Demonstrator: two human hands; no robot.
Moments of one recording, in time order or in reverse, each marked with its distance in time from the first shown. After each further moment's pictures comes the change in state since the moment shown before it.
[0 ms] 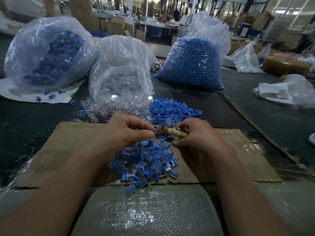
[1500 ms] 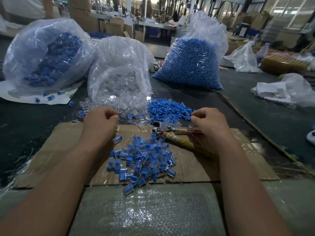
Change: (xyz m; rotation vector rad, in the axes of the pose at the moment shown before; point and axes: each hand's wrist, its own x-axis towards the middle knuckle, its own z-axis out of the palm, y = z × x) left_hand 0.022 -0.026 -0.029 0.480 0.622 0.022; right_hand 0.017 0.026 -0.010 0.267 0.299 0.099
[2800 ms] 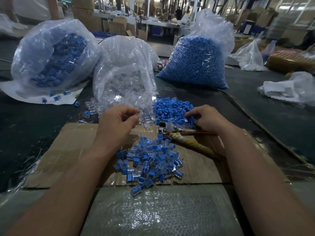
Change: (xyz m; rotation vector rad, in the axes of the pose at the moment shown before) left_hand -0.012 0.012 0.006 -0.205 -0.090 0.263; right_hand 0.039 0.003 0.005 -0.208 -0.287 -0.193
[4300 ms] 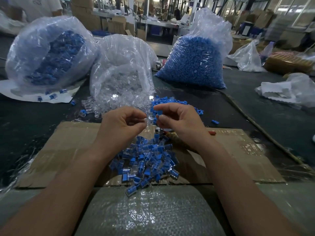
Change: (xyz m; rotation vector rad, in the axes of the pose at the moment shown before) left_hand -0.009 0.013 0.005 -0.016 -0.092 0.053; right_hand -0.055 -0.076 0.023 0.708 0.045 -0.353
